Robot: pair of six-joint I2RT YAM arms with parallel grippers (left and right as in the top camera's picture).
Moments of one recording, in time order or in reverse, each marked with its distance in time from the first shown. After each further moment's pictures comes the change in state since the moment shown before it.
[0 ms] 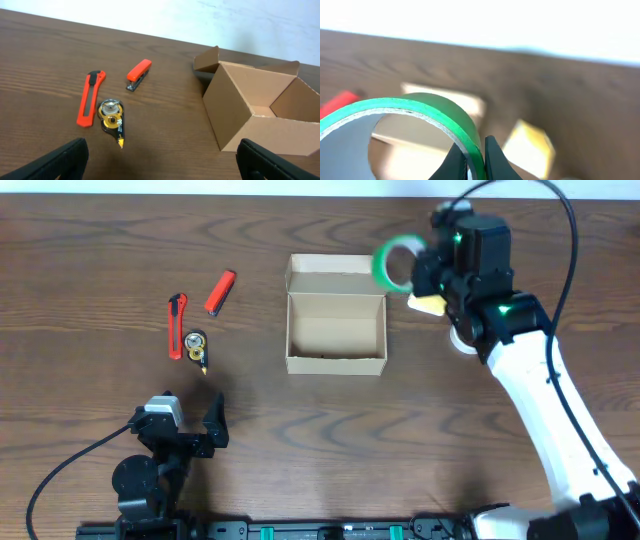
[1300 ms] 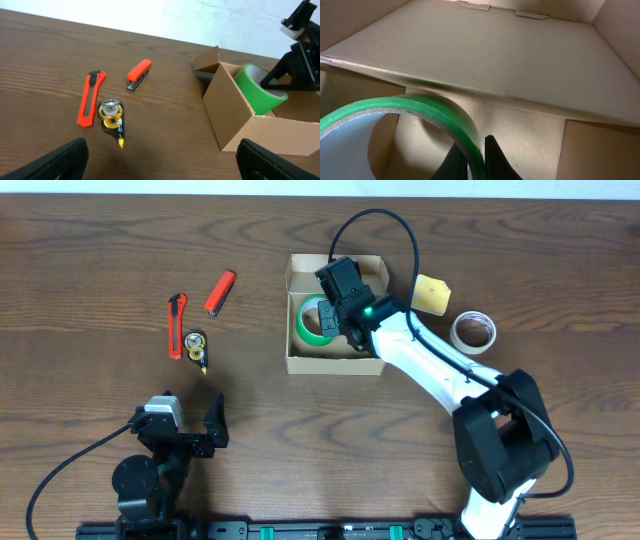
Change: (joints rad) left arm 0.000 0.000 0.000 0.000 0.000 0.000; right arm 0.309 0.430 0.032 -0.037 0.169 0.286
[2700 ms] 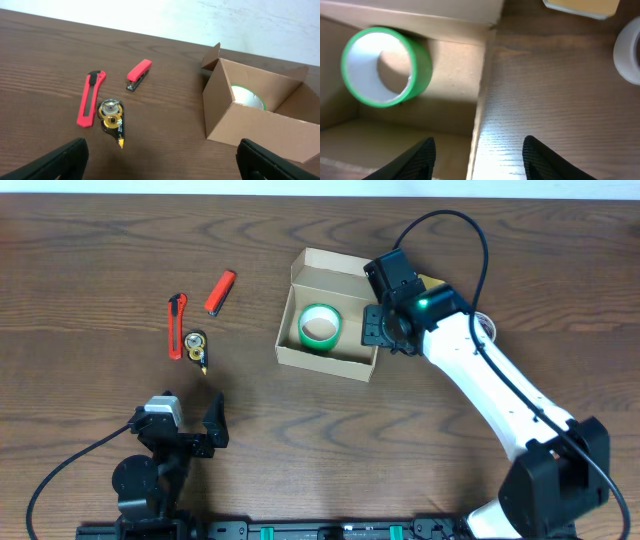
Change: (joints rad) left arm 0.000 0.000 0.000 0.000 0.000 0.000; right arm -0.115 -0.217 0.001 -0.436 -0.072 0.190
